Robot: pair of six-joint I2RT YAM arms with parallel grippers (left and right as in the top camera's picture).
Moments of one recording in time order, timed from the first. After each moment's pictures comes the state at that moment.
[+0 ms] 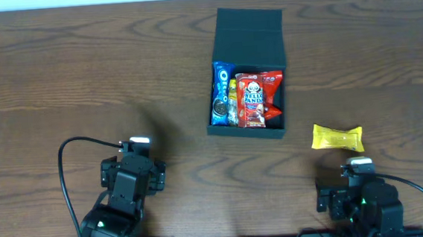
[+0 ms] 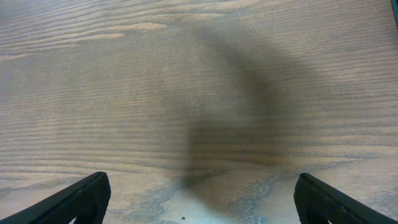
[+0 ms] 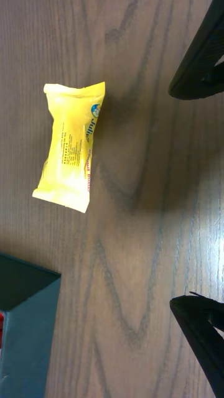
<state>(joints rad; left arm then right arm) -0.41 0.64 0.40 -0.61 -0.37 -0.12 0.15 0.07 0.36 -1.06 0.06 0.10</state>
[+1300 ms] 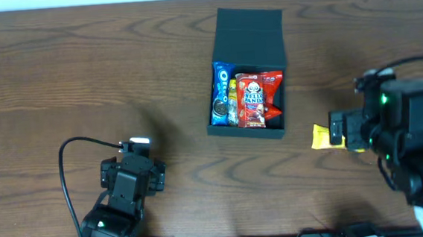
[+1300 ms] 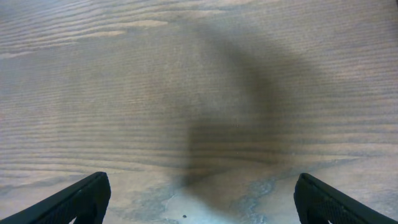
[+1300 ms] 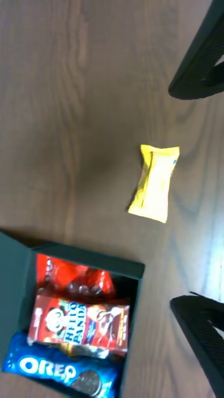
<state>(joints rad) -0.41 0.64 0.39 -0.61 -0.38 -0.12 0.15 0.98 1.25 -1.14 0.13 0.06</state>
